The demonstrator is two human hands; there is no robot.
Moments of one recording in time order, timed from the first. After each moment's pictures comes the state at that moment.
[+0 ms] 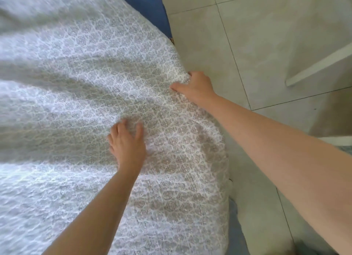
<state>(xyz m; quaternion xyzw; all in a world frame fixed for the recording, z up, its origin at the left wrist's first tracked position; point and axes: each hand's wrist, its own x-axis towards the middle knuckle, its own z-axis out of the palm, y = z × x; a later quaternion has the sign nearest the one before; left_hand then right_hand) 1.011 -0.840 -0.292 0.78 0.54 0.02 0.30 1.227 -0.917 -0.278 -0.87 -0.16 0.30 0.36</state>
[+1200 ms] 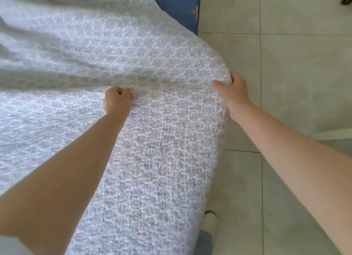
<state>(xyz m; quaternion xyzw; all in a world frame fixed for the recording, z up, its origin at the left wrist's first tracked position) 1.125 -0.739 -0.279 0.63 0.64 0.15 0.41 1.345 -0.914 -0.277 -0.79 -0.07 0.34 0.51</state>
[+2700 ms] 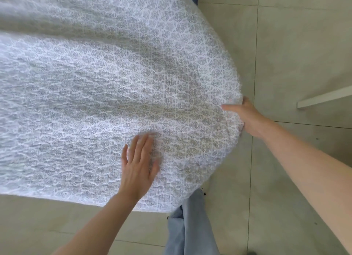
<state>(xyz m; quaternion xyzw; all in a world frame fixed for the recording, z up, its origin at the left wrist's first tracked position) 0.902 -1.018 -0.311 0.91 0.37 -0.05 0.20 1.245 -1.094 -0.272 -0.76 -0.01 0.51 0.39</state>
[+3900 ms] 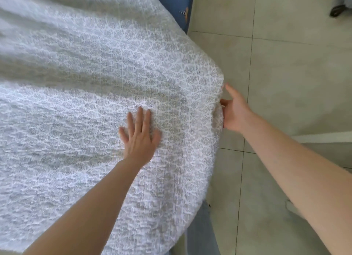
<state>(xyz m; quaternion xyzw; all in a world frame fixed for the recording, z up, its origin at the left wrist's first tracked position) 1.103 -0.896 -0.312 0.85 0.47 -0.11 0.21 1.374 -0.983 -0.256 -0.56 0.18 0.62 0.52</state>
